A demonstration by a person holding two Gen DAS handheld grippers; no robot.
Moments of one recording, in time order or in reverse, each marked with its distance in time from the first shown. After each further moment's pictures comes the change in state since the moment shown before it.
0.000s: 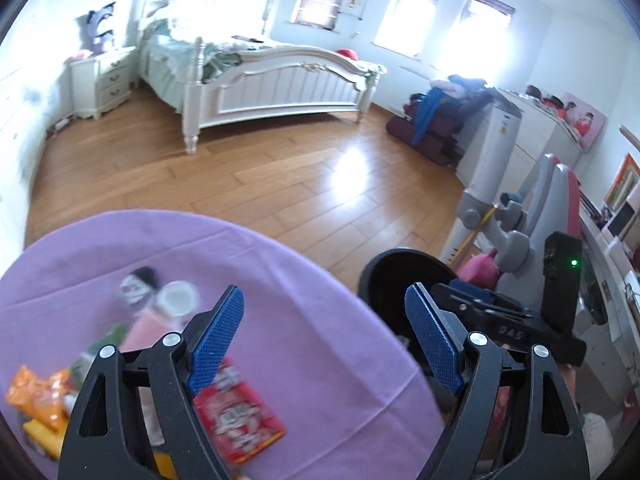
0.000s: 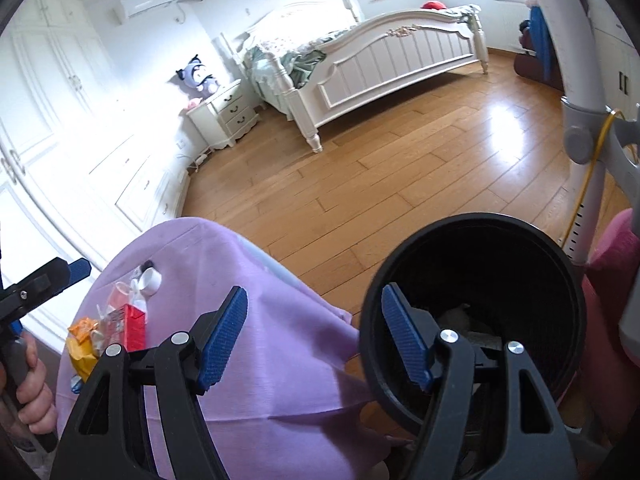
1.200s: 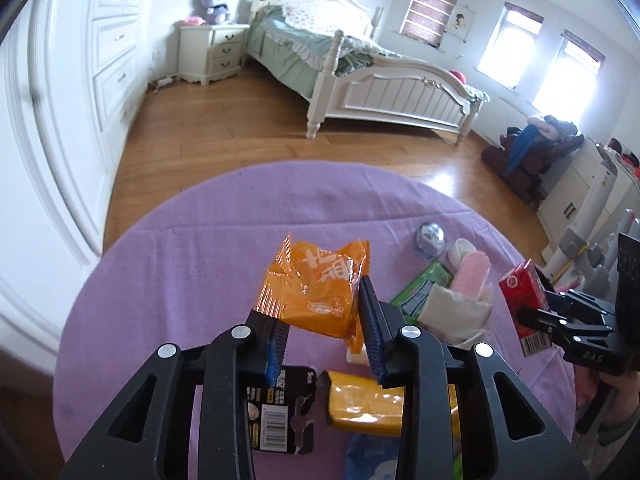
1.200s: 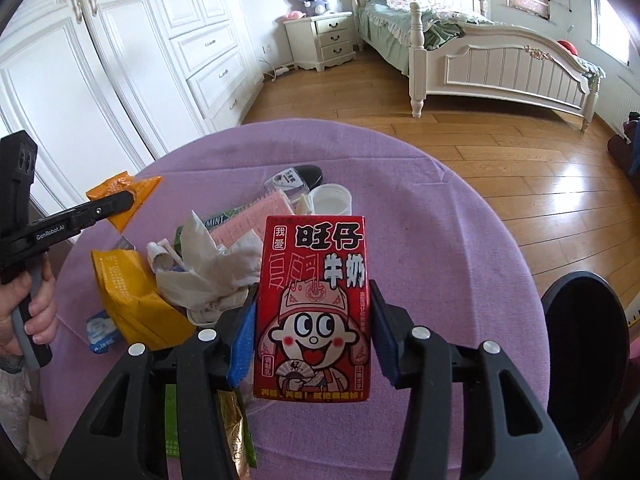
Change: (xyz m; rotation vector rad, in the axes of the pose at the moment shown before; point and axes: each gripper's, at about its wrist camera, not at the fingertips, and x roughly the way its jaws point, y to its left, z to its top) left arm -0.078 0.206 -0.050 -0.184 -0.039 0.247; right arm 0.061 0.185 -0.035 -0.349 0.175 0.072
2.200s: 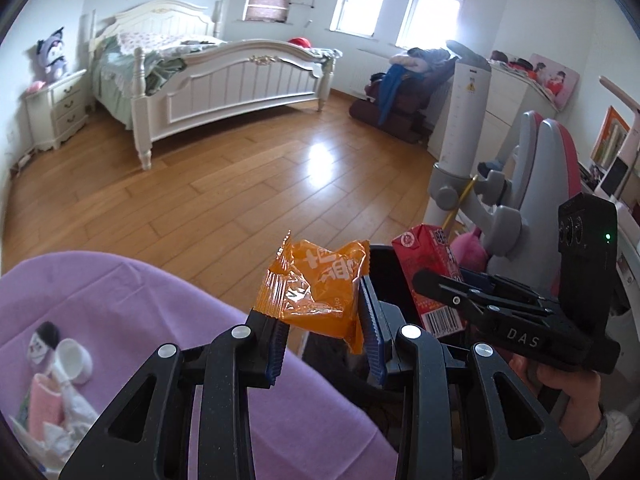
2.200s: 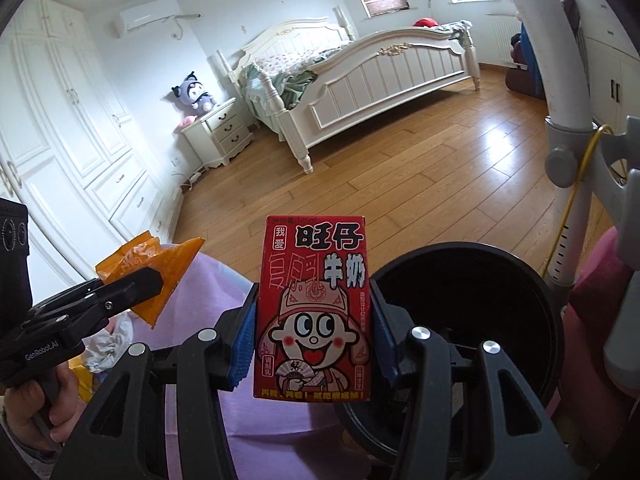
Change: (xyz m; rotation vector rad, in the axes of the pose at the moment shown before) left arm 0.101 -0.354 -0.004 0.351 0.068 -0.349; right arm -0.090 -0.233 -0.054 0.411 -0.252 -0.150
